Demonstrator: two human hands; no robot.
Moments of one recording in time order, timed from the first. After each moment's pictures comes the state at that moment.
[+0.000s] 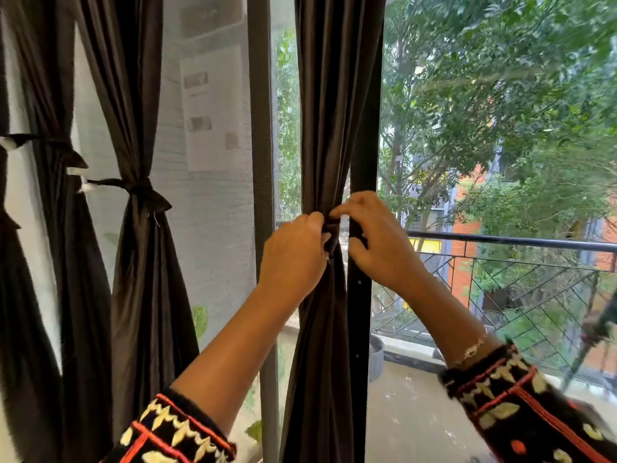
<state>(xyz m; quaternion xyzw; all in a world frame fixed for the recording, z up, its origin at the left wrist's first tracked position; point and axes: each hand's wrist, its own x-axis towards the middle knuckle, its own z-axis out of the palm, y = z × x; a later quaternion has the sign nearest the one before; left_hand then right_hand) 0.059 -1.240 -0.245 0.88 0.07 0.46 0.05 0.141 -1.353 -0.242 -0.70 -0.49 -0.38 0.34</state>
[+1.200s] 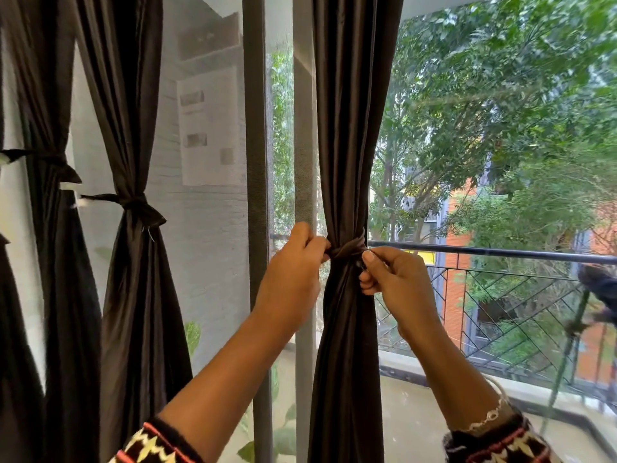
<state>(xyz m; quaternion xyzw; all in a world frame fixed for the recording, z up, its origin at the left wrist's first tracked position) 0.067 -1.234 -0.261 0.82 -0.07 0.57 0.02 0.122 -1.373 -0.268 -0.66 -0.33 -0.17 0.65</state>
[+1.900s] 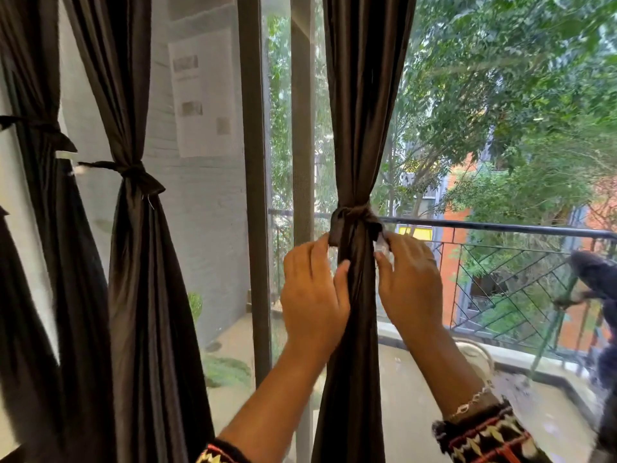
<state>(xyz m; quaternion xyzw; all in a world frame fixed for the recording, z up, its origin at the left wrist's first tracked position) 0.065 -1.278 -0.334 0.73 0.02 0.67 0.12 0.134 -1.384 -0.318 -0.75 -0.25 -0.51 0.35</state>
